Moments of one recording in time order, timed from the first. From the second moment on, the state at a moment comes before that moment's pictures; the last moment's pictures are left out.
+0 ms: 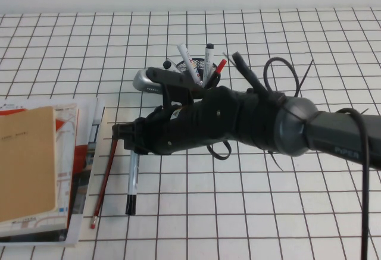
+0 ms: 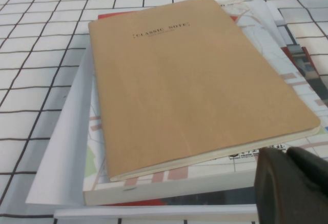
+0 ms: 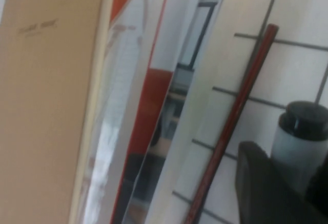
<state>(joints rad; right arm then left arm) 0.81 2.02 -1.49 0.69 0.34 0.01 0.00 -0.01 0.03 -0.06 0.38 0.12</state>
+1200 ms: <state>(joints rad) 0.82 2.17 -1.57 0.88 0.23 -0.08 0.00 -0.01 0.03 -0.06 0.38 0.12</state>
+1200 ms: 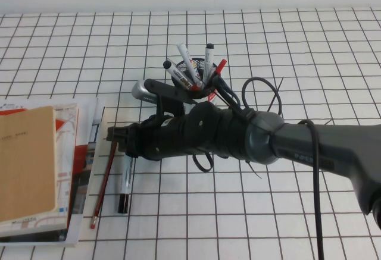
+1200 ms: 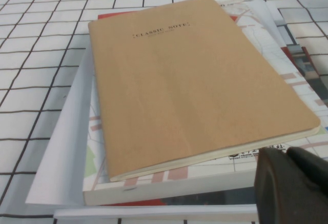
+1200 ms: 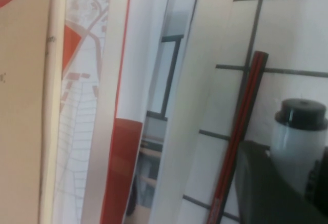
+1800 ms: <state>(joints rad) 0.82 2.15 -1.57 0.82 0.27 -0.08 0.00 -0.01 0.03 -0.06 0.38 0.12</state>
